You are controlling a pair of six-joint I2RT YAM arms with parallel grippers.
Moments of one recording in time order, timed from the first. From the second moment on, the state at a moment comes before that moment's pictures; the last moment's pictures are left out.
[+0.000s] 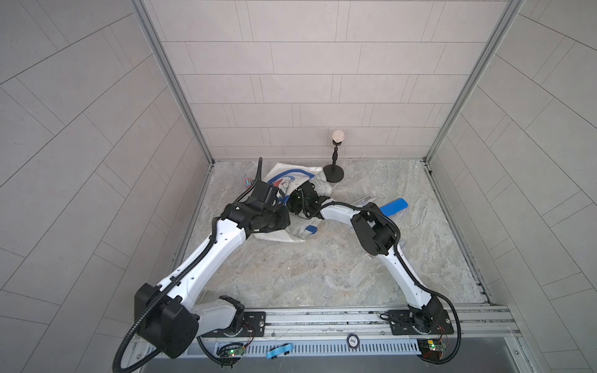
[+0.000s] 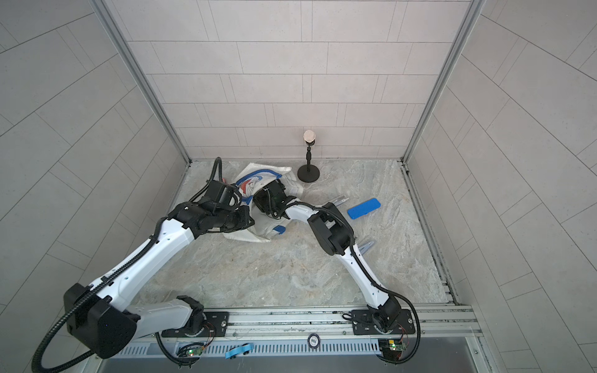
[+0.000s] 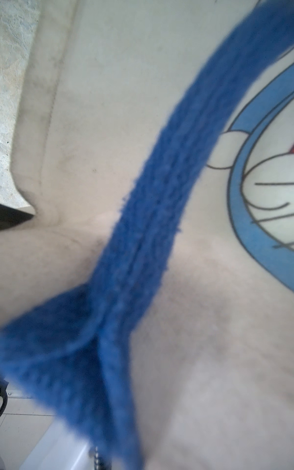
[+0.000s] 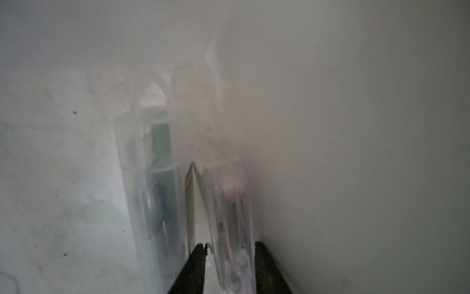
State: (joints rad) left arm -0.45 1.25 1.13 -0.84 0.19 -0.60; right arm 0.68 2.54 1.95 0.07 -0.23 1.46
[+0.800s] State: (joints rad) left arm -0.45 1.27 1.18 -0.86 0.19 -0.60; right arm 0.67 2.29 1.60 0.10 -0.21 1.39
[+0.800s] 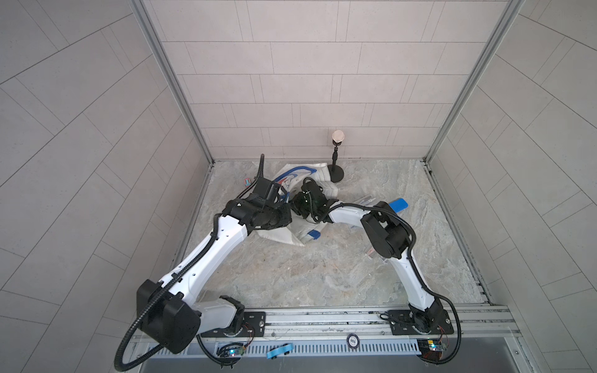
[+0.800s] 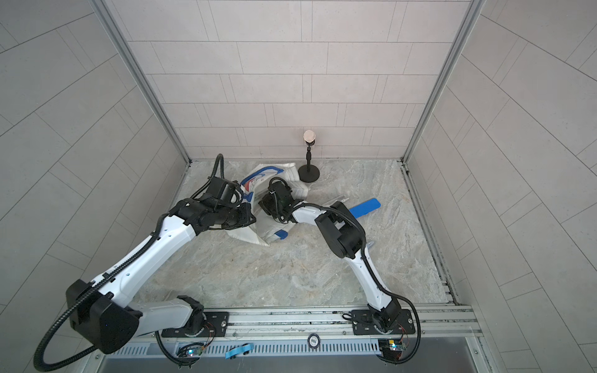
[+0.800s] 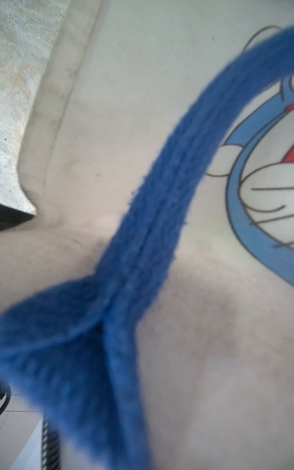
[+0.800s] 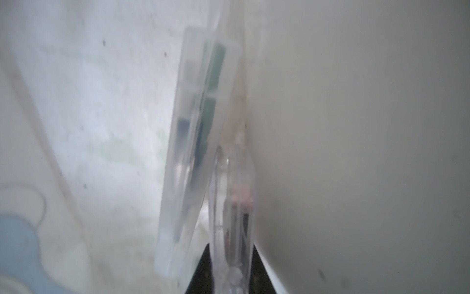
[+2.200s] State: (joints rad) left arm -0.45 1.35 1.19 -0.75 0.17 -0.63; right arm 0.47 1.13 0.64 -0.31 -0.07 1.15
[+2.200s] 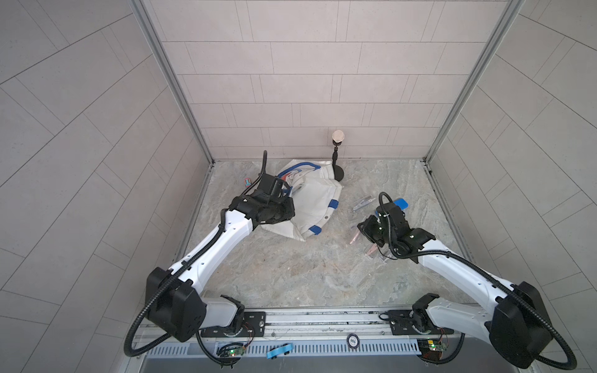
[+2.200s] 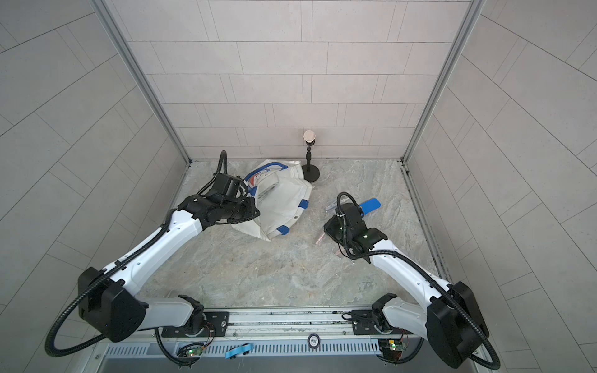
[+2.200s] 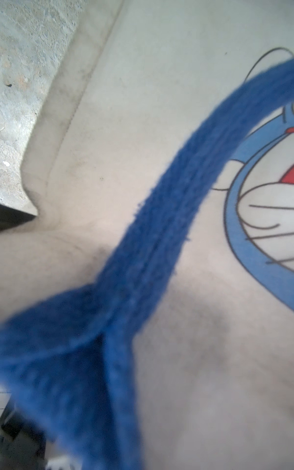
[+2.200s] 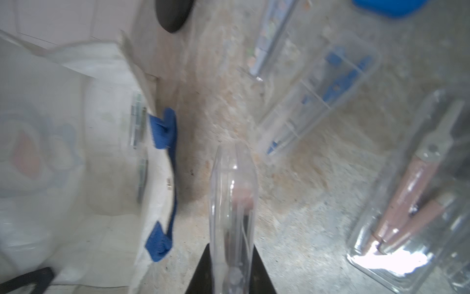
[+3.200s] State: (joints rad) left arm -0.45 1.29 1.16 -0.77 0.19 -0.63; right arm 0.51 1.04 0.62 -0.33 -0.03 1.27
